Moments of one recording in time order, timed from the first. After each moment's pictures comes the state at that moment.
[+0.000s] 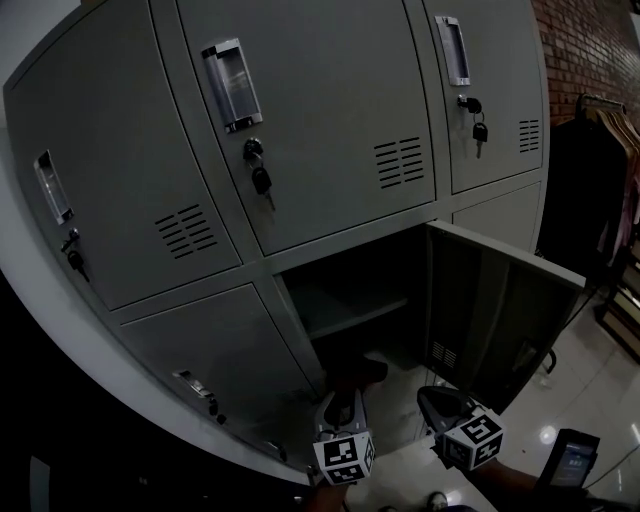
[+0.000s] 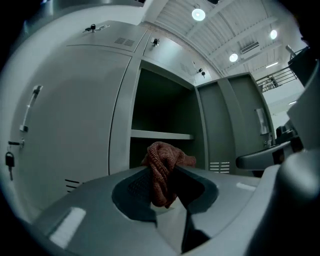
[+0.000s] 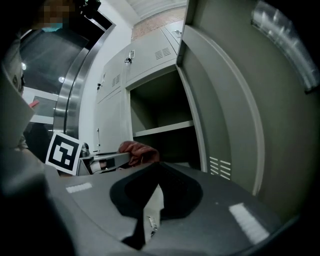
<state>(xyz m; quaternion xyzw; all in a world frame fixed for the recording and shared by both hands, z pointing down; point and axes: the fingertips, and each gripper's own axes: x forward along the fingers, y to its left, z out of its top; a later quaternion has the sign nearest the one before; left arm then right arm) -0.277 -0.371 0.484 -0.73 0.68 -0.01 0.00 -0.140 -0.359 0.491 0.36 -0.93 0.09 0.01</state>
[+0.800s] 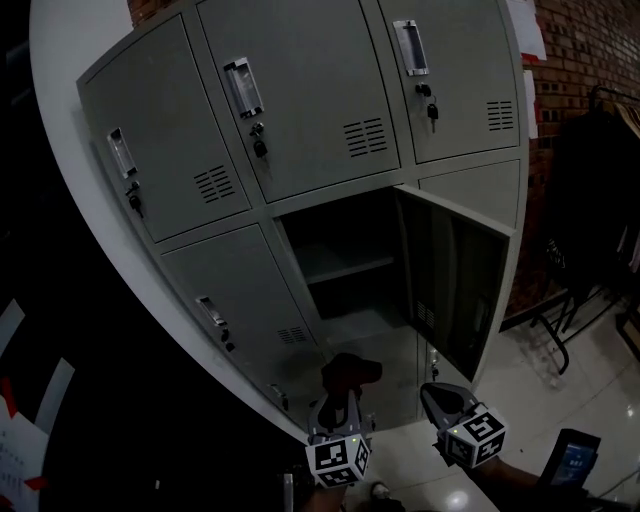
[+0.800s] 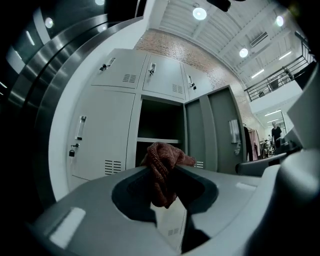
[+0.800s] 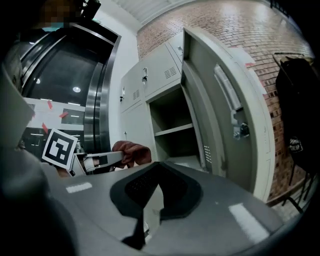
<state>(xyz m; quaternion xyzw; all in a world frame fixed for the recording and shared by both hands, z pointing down) -0.199 -0.212 0.477 -0.66 0.75 0.01 0.00 -0.048 -0.243 0.495 0.27 -0.96 0.10 -0.01</state>
